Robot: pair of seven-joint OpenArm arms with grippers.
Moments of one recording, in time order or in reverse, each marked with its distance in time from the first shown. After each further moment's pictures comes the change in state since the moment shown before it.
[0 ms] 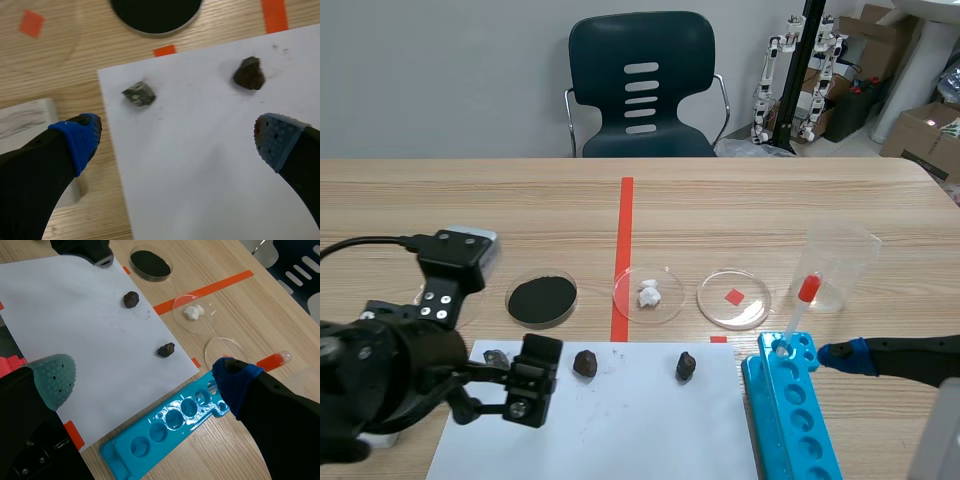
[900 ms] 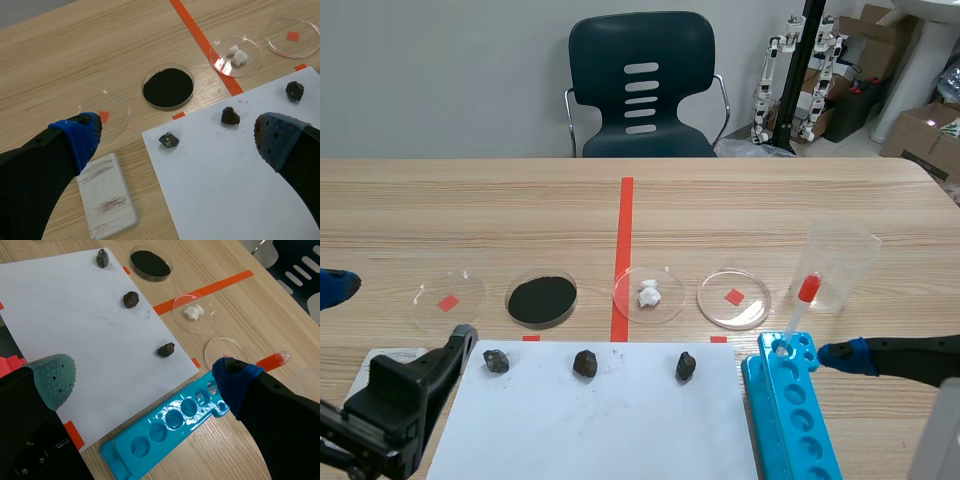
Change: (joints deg) left arm 38.9 6.4 -33.4 16.7 12.7 -29.4 -36.0; right arm 0.0 0.0 0.0 0.0 0.0 0.0 0.0
